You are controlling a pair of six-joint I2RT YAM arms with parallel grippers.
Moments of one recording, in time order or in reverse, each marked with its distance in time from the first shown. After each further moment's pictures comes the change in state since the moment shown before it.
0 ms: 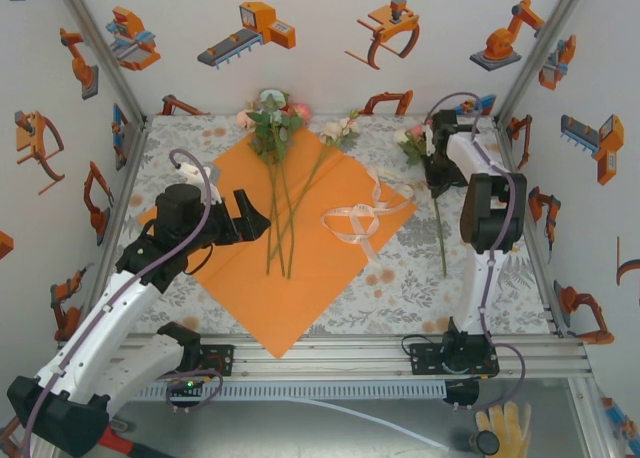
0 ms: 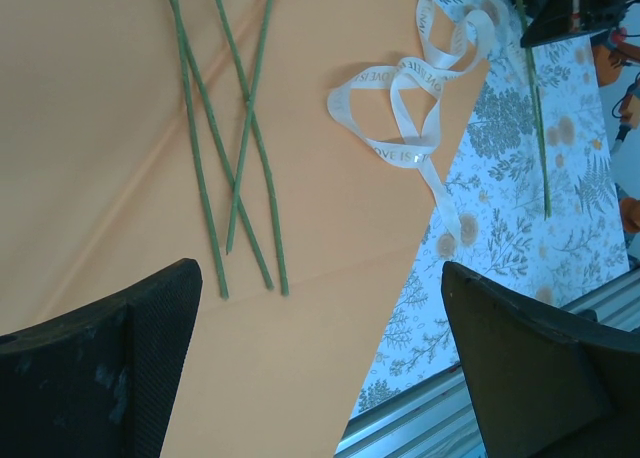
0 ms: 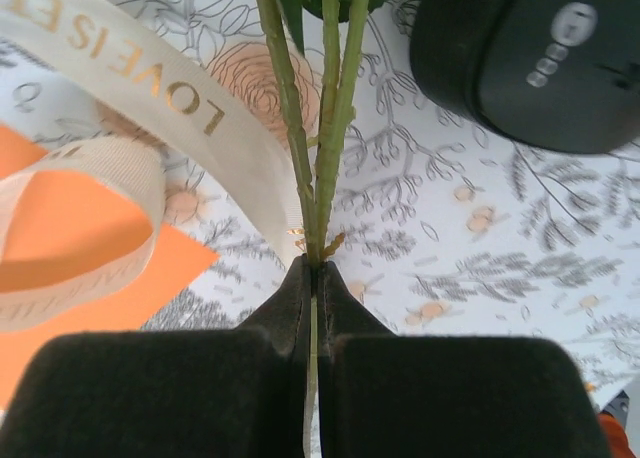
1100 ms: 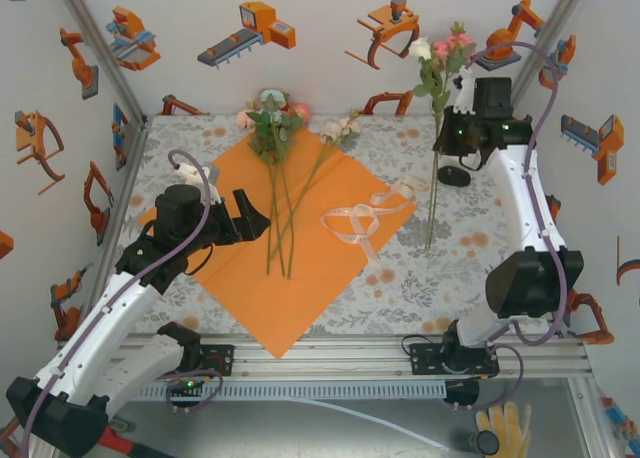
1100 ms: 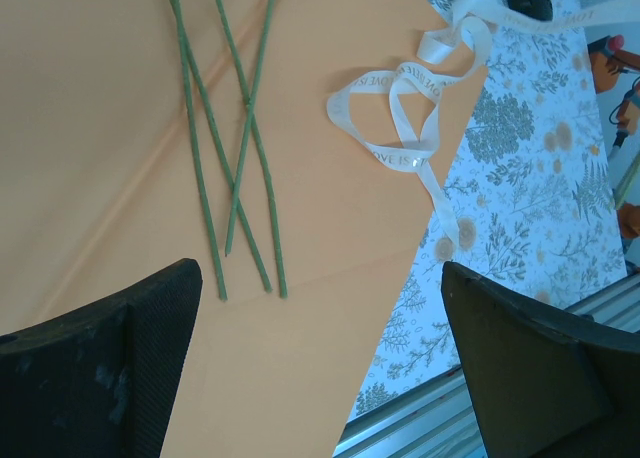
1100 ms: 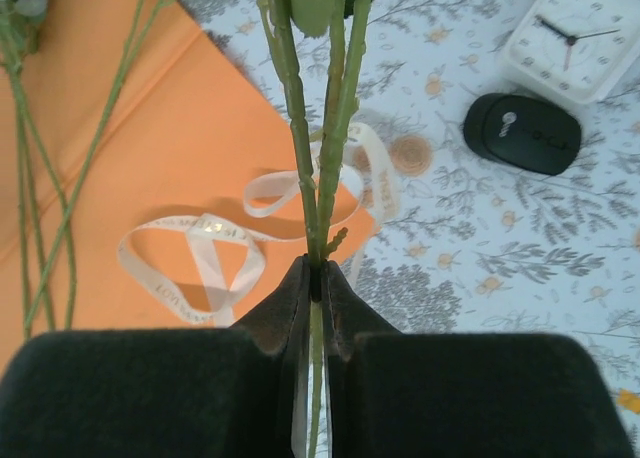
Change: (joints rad) left arm -0.006 -0.008 -0.001 0.002 -0.014 -0.011; right arm 0.000 -0.550 -0.085 0.104 -0.282 0.167
